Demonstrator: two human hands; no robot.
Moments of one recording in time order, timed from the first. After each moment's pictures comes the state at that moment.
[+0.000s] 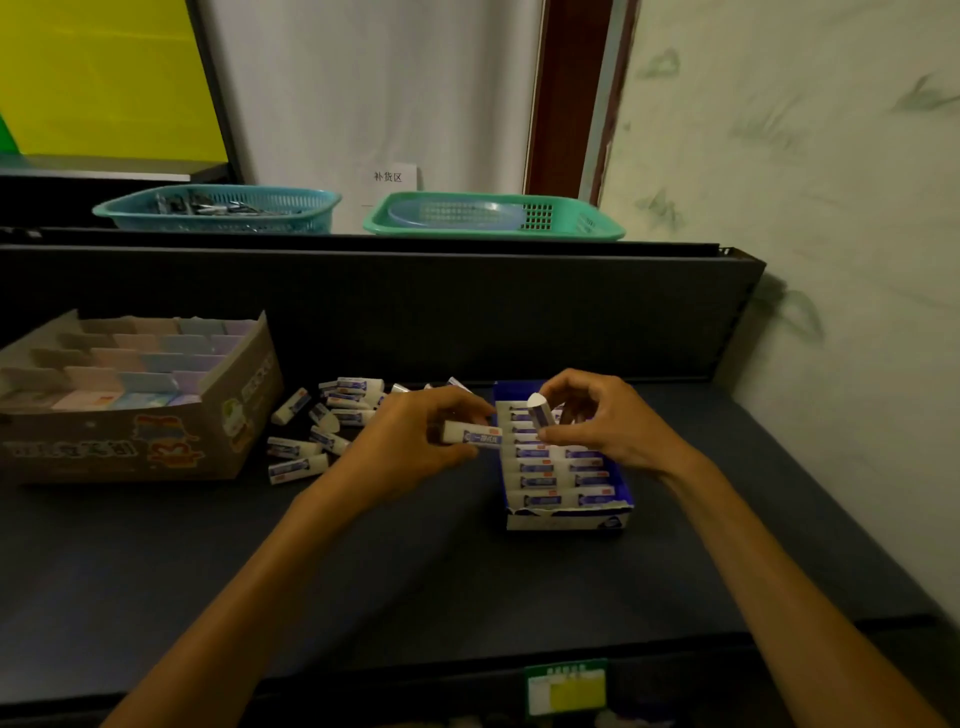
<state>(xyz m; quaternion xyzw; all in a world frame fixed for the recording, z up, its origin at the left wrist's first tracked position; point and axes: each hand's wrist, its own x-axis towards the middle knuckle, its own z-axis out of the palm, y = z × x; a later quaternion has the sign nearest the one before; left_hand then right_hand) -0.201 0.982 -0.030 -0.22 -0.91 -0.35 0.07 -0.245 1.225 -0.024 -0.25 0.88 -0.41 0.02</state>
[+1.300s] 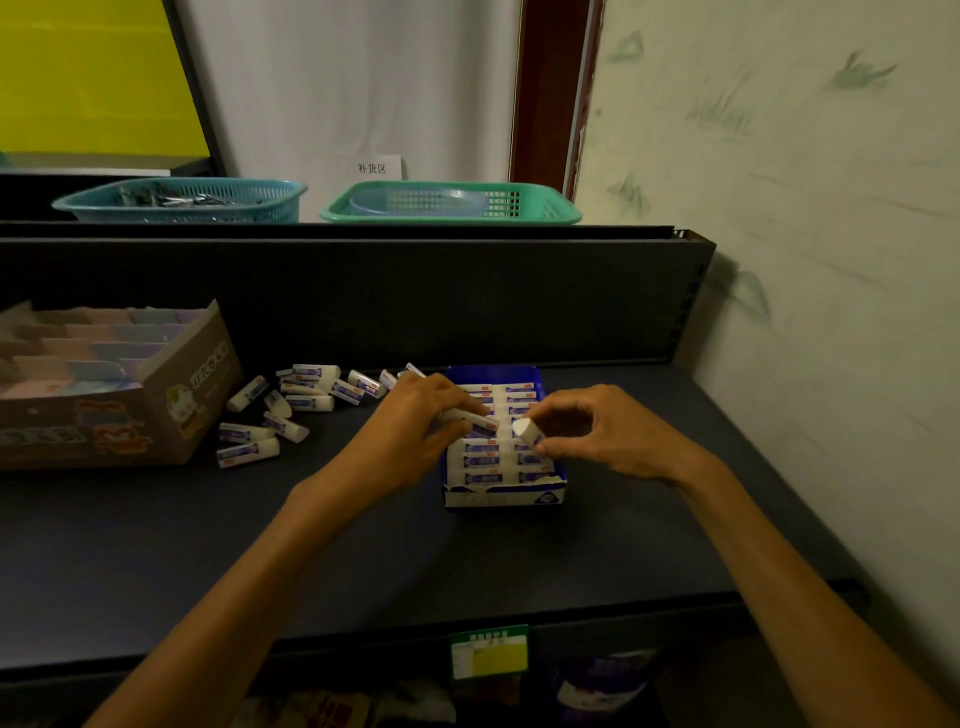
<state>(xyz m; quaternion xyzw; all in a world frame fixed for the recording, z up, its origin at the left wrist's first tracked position) -0.195 1.040 -0.027 -0.23 -0.94 -0.23 0.11 -0.221 1.283 -0.021 -0.29 0.88 -0.36 0.09</state>
